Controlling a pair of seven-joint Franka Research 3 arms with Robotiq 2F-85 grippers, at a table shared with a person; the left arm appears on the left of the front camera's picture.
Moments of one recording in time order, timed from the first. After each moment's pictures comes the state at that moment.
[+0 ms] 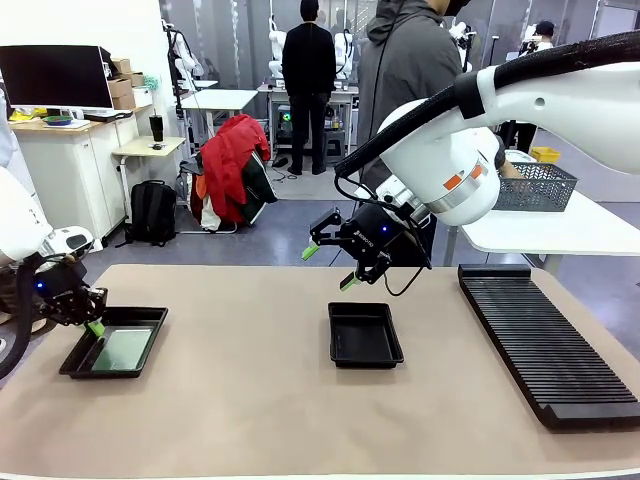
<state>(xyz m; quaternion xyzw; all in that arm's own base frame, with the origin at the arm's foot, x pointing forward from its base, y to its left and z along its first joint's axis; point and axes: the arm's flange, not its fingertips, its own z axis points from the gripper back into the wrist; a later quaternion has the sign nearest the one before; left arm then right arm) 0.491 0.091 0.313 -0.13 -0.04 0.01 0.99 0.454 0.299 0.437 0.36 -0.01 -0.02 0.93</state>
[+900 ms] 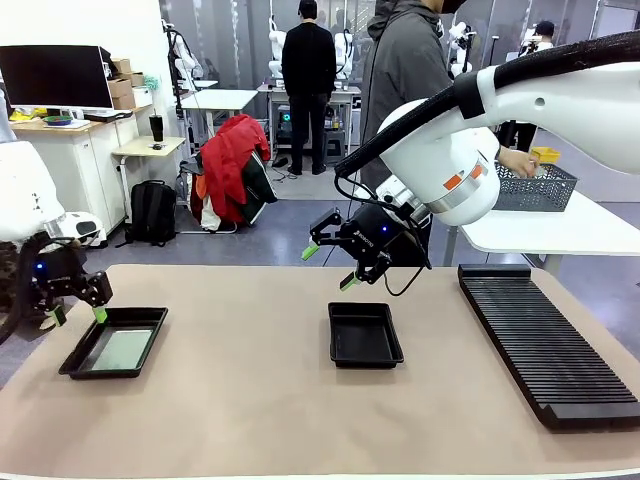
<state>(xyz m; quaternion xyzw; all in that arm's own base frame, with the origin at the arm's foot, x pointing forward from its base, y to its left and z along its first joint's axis) 0.482 0.068 0.360 -0.04 0.00 0.00 1.00 0.454 0.299 0.437 0.36 -0.01 -0.02 0.93</state>
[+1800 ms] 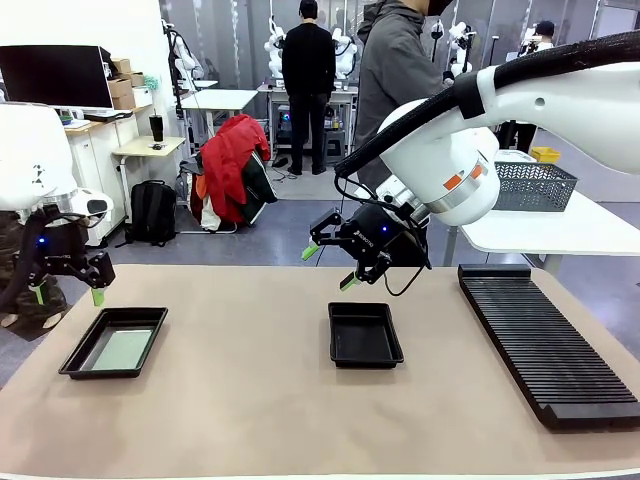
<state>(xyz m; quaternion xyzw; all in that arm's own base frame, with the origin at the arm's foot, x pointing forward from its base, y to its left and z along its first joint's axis) 0.463 0.035 0.415 0.03 0.00 0.00 1.00 0.454 0.299 0.437 0.36 -0.01 -0.02 0.93</state>
